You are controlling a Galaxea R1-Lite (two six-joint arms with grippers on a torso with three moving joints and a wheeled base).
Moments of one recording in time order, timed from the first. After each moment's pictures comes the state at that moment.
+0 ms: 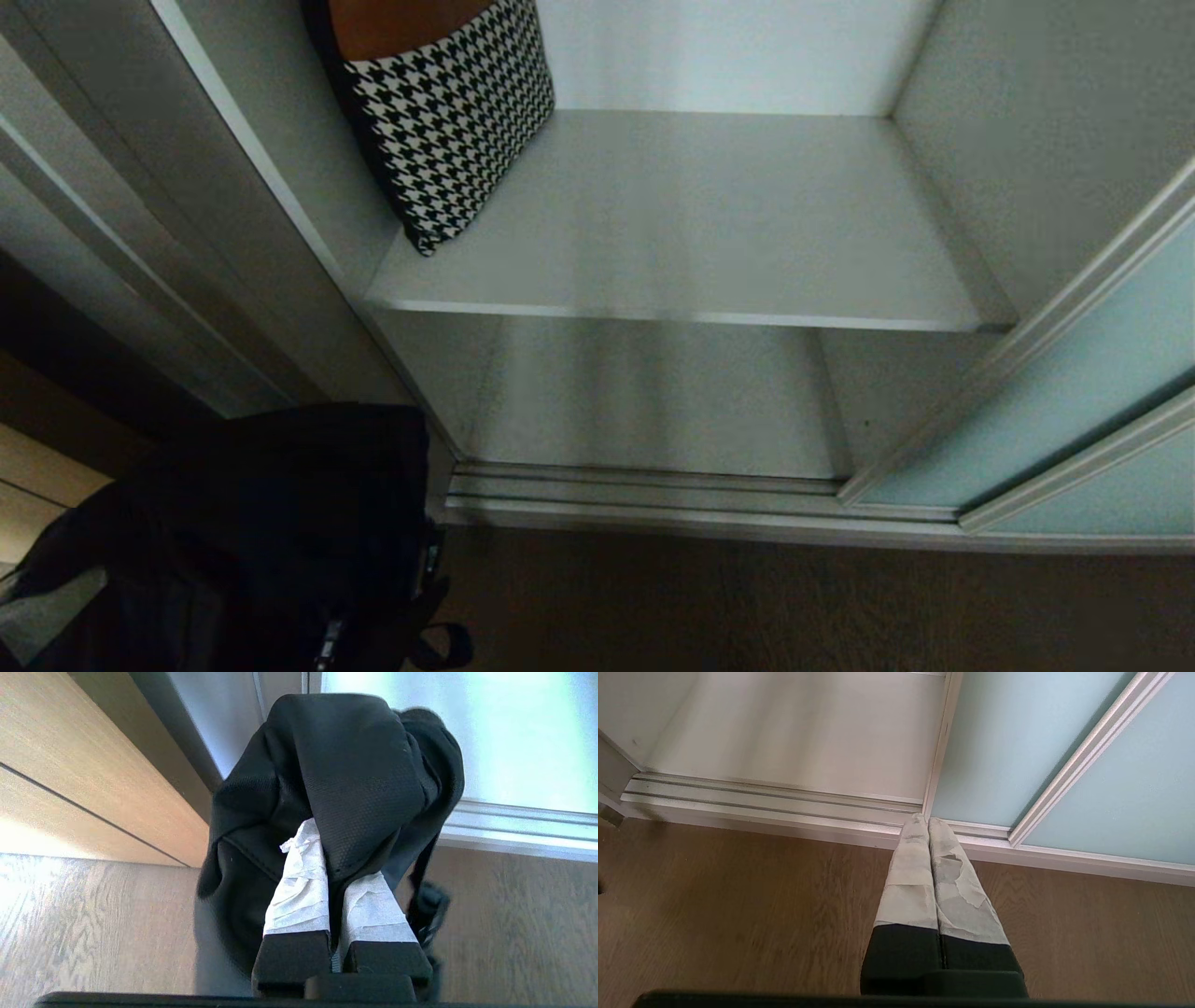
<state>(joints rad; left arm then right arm) -0.28 0.62 -0.37 -0.11 0.28 -0.07 0.00 0.00 0.00 0.00 0.01 -0.01</state>
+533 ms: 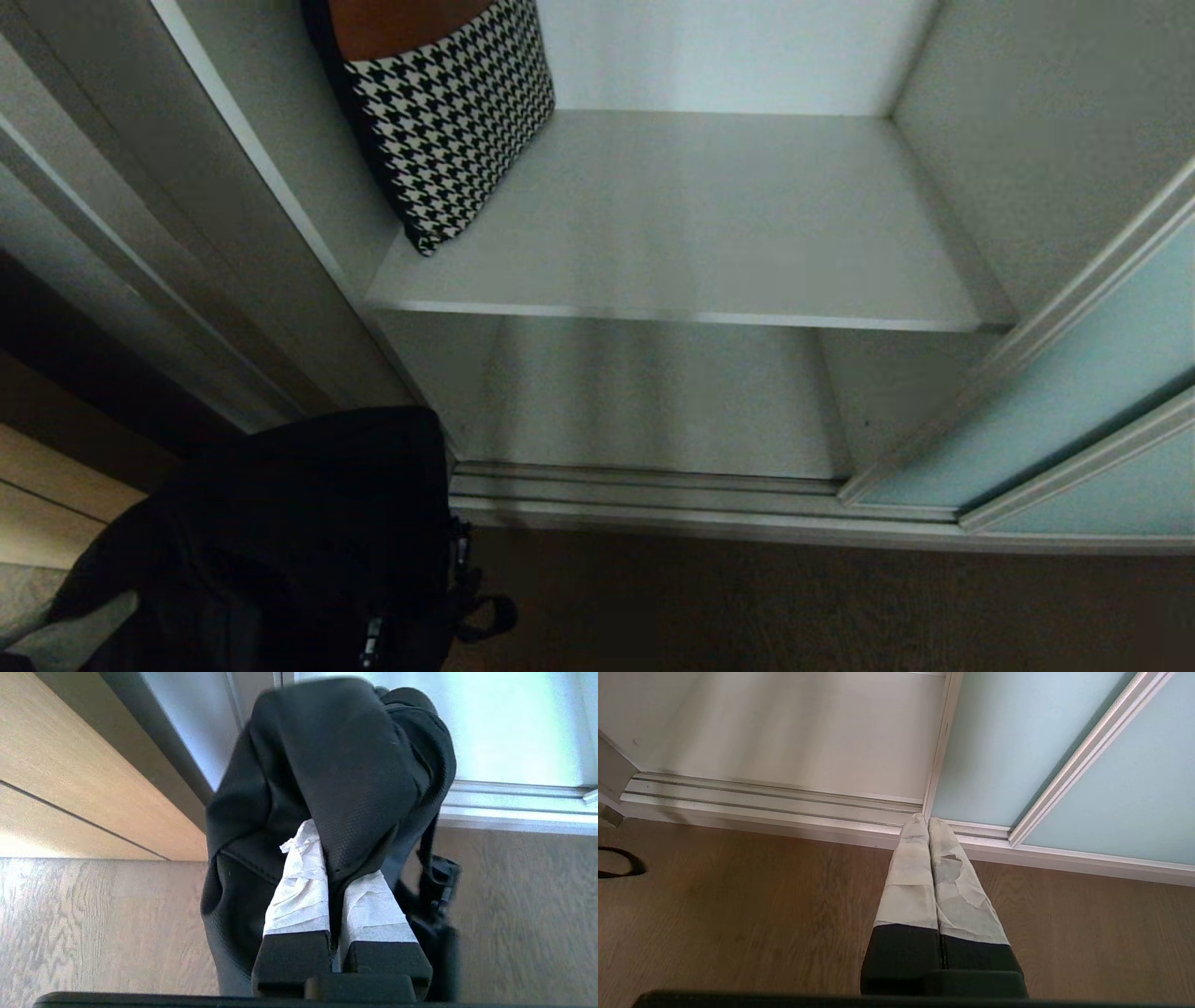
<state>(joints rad) -0.28 0.61 -0.33 -0.12 0.21 -0.07 0.00 0.00 0.00 0.00 0.01 -0.01</state>
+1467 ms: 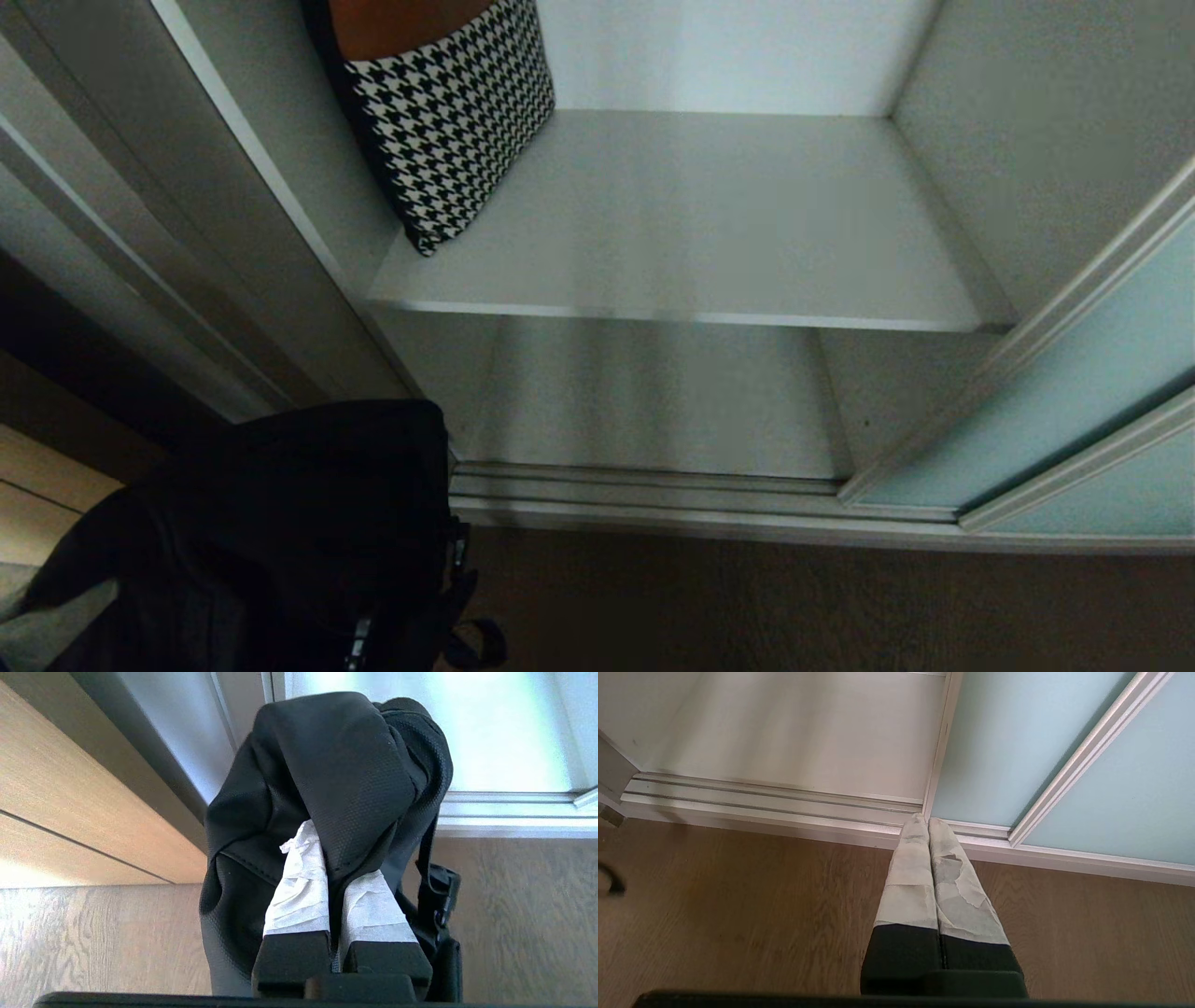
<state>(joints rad) -0.28 0.58 -0.36 -0.10 0.18 -0.02 0.00 0.00 0.00 0.00 0.01 -0.01</state>
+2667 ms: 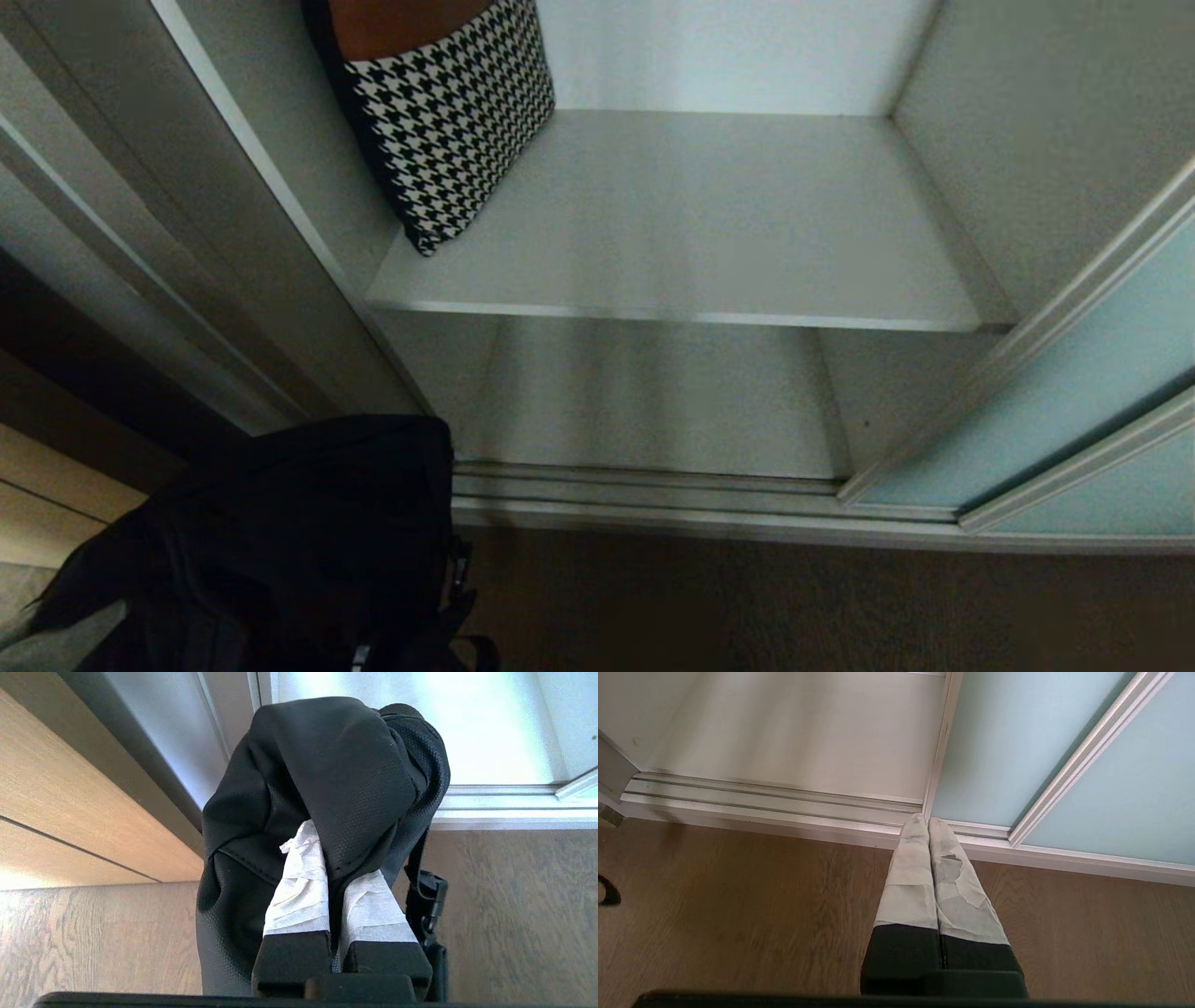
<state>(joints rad) -0.28 0.55 -0.33 -0.11 0.14 -0.03 0.00 0.00 0.00 0.00 0.01 -0.01</state>
